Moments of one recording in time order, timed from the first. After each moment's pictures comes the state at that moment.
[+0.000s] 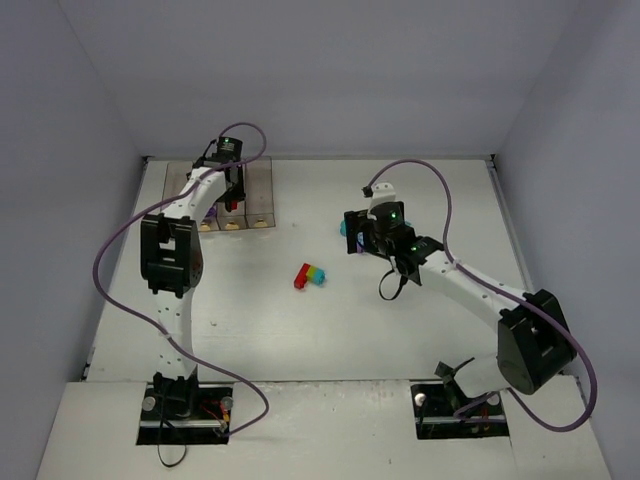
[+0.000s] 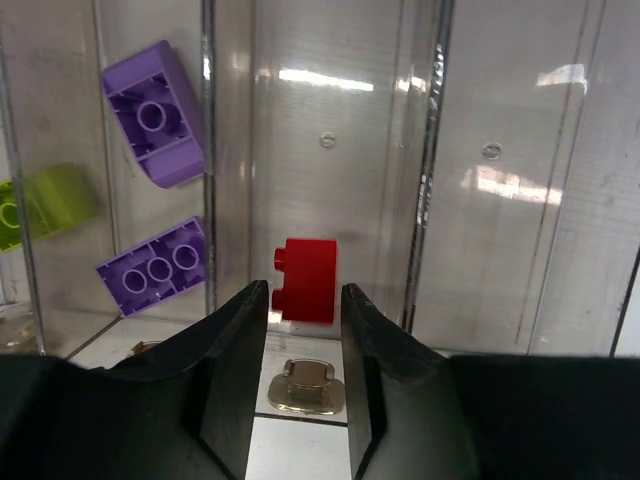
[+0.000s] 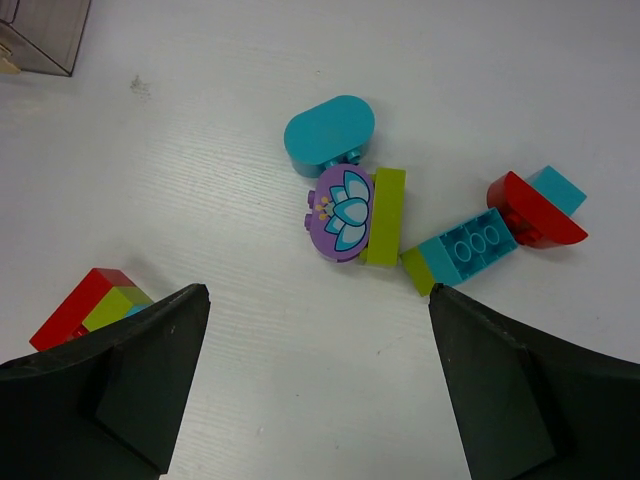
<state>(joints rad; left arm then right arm) -0.16 2.19 1.92 -0.70 -0.22 -0.22 0.57 1.41 0.91 -0.08 0.23 0.21</state>
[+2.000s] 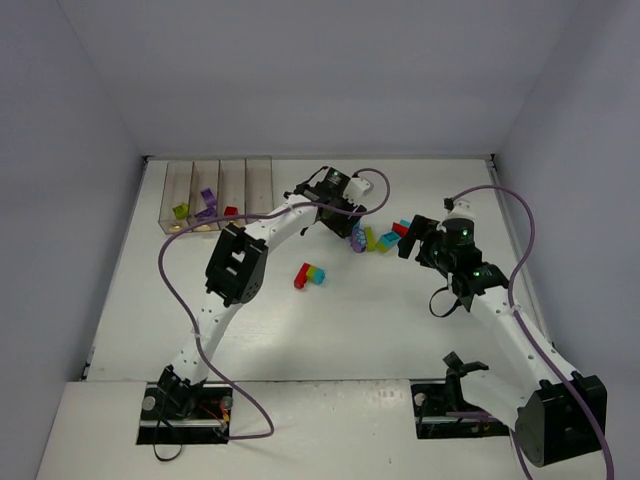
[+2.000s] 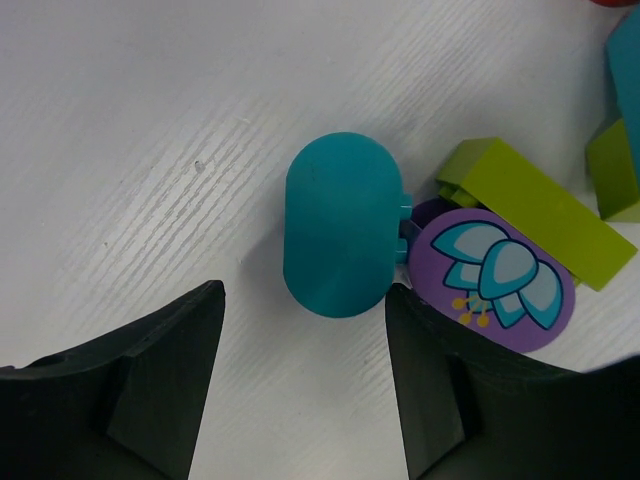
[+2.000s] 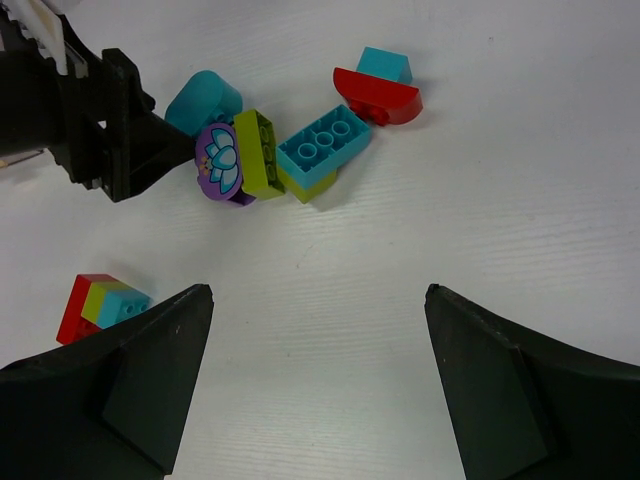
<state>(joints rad) -0.63 2.41 2.12 -0.60 0.14 0.14 0.22 1.03 0.69 -0.25 0.04 0.44</state>
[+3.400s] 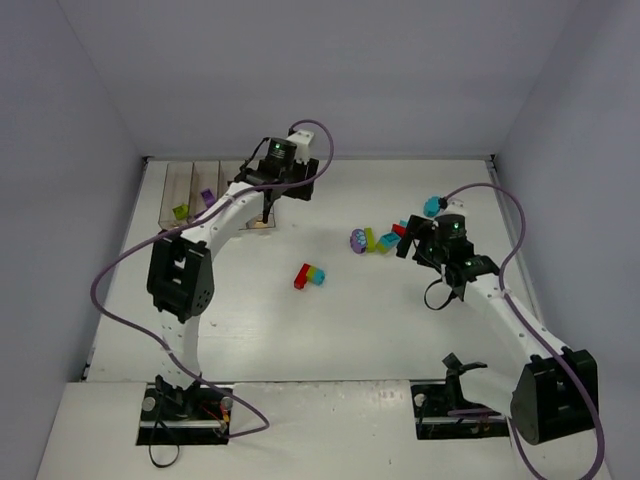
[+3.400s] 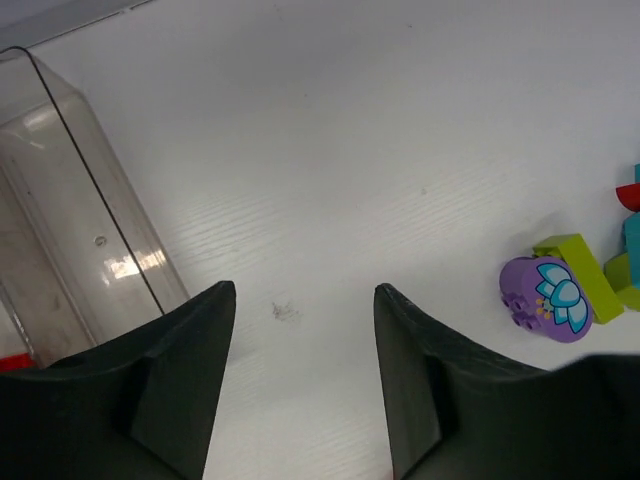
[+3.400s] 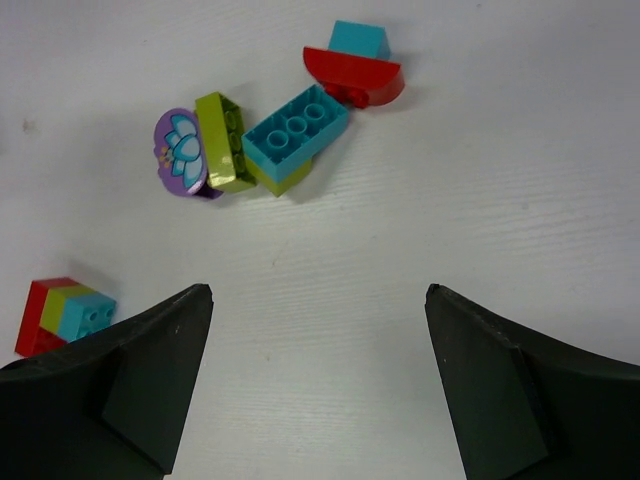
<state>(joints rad) -0.48 2.03 1.80 -0.39 0.01 -0.08 0.22 1.12 0.71 -0.25 0.05 0.44</state>
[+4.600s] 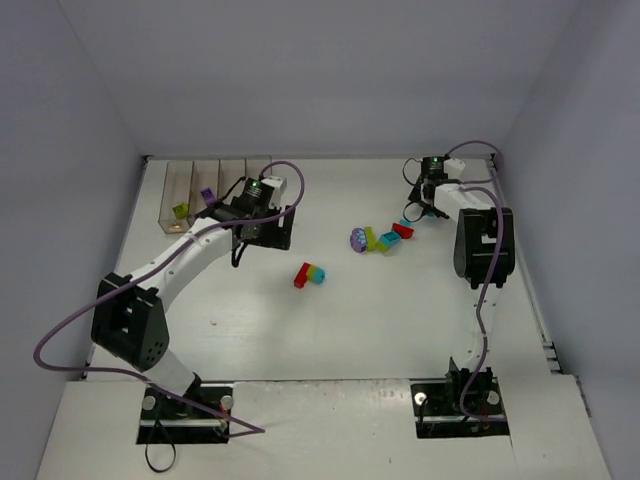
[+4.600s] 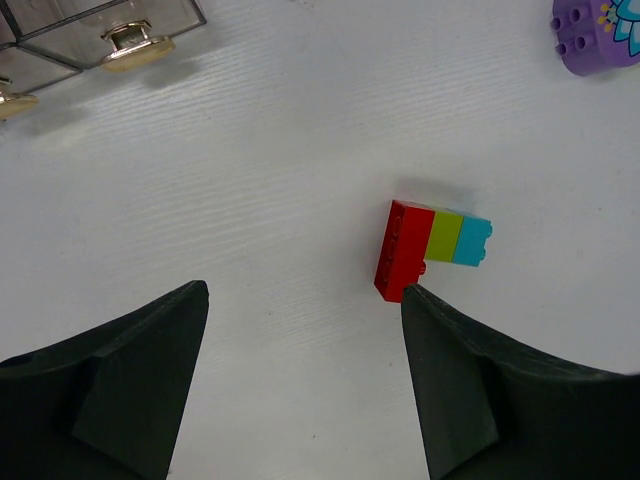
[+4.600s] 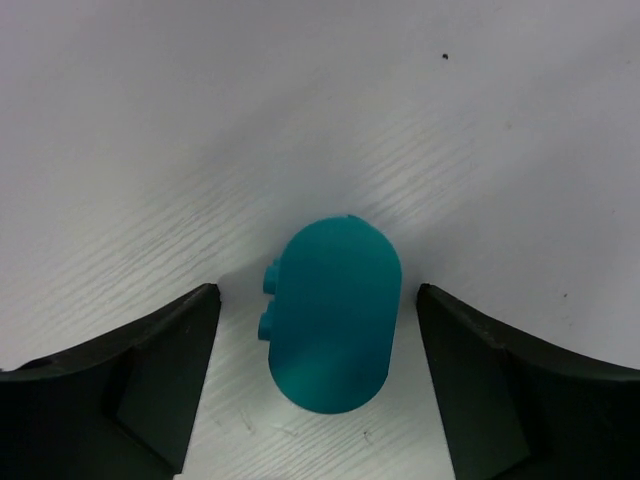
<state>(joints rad) -0.49 1.58 1.31 -0.64 -0.03 -0.25 0.05 2.23 1.61 -0.28 0.40 0.52</state>
